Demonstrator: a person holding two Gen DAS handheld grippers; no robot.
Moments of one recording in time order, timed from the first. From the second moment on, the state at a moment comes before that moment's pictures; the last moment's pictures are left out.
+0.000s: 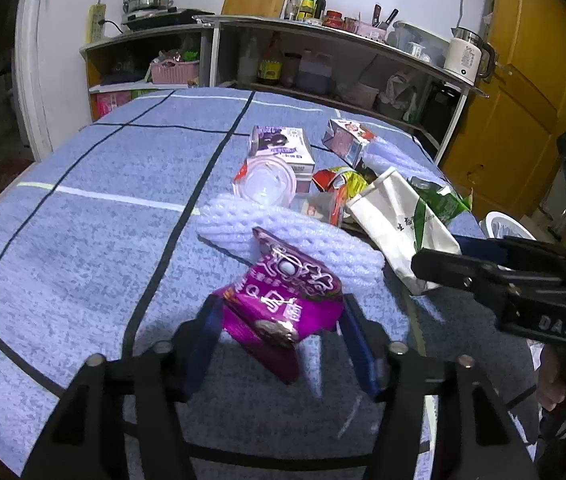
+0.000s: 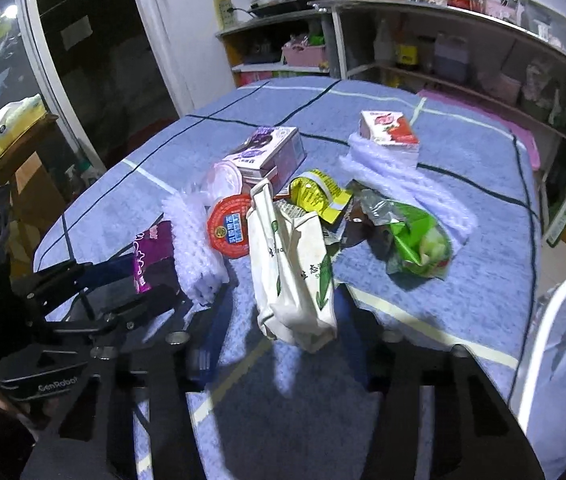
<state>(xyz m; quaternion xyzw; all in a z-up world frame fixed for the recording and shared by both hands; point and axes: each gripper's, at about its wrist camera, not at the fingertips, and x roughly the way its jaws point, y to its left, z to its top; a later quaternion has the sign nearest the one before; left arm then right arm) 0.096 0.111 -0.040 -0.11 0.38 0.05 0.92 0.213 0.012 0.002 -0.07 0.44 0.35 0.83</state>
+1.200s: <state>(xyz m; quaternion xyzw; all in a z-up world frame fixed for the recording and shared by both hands) 0.097 -0.001 0.014 -0.08 0.35 -0.07 0.93 0.154 -0.146 0.031 0.05 0.41 0.25 0.88</state>
